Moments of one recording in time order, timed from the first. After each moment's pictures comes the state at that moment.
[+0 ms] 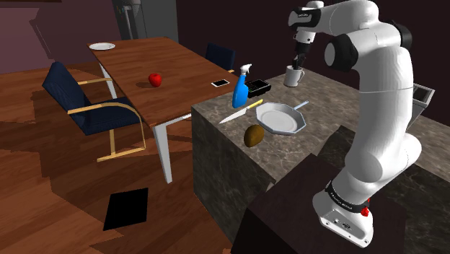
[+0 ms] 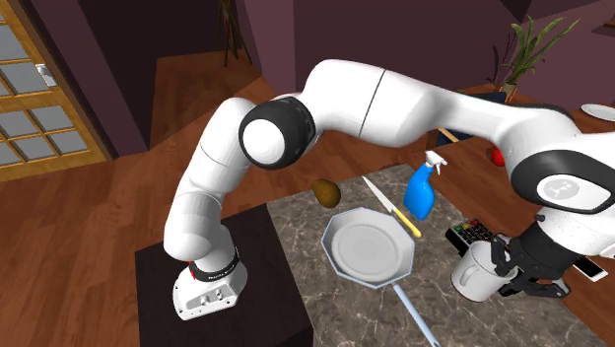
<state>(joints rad) -0.36 0.56 -0.55 -1.26 0.26 1.63 -0.89</state>
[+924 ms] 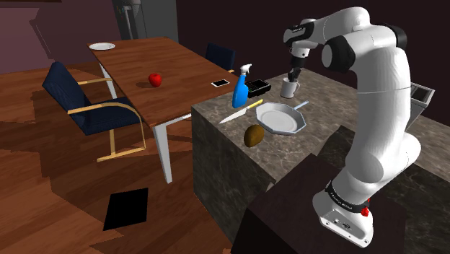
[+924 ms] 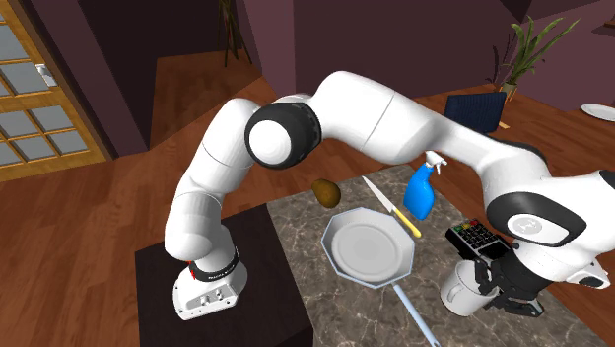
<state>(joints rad) -0.34 0.58 -0.54 -1.42 0.27 1.81 -0.90</state>
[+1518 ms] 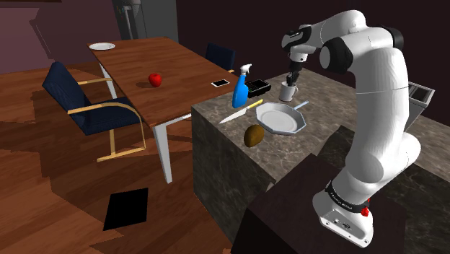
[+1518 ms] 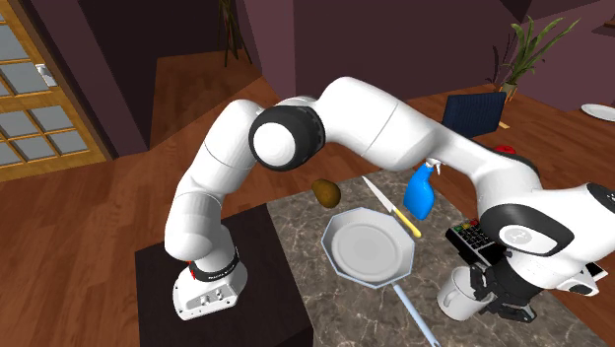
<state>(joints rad) -0.34 0.60 -0.53 -1.46 0.28 1.86 -0.91</state>
